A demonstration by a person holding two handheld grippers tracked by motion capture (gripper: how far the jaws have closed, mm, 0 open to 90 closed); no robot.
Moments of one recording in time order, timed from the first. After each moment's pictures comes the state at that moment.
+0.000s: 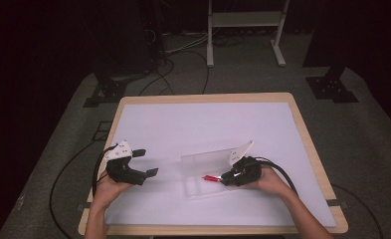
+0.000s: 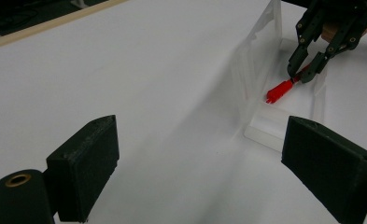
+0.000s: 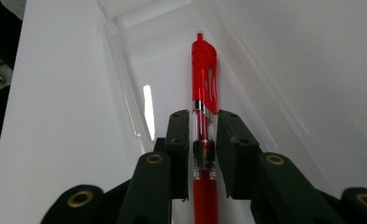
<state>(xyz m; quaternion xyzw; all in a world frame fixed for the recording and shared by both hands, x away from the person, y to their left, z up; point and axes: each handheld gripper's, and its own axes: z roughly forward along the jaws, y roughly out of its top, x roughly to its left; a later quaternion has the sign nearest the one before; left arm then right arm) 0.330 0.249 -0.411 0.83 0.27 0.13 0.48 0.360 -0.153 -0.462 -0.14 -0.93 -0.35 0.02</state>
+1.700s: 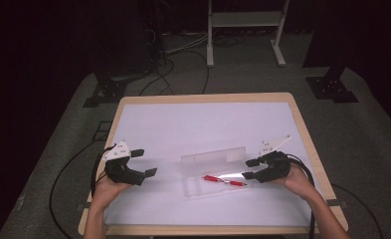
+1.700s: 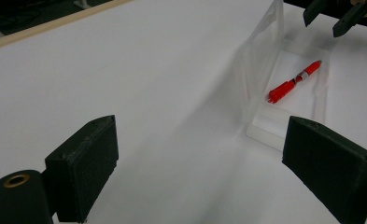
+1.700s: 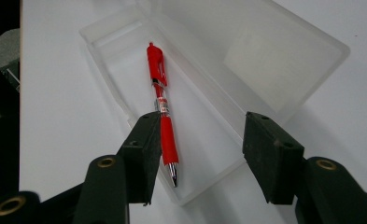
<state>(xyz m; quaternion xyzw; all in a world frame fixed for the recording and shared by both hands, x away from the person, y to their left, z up) 0.329 0.253 -0.411 0.82 0.28 0.14 0.48 0.347 -0.226 -0.429 -0.22 -0.89 -0.40 -0.03</state>
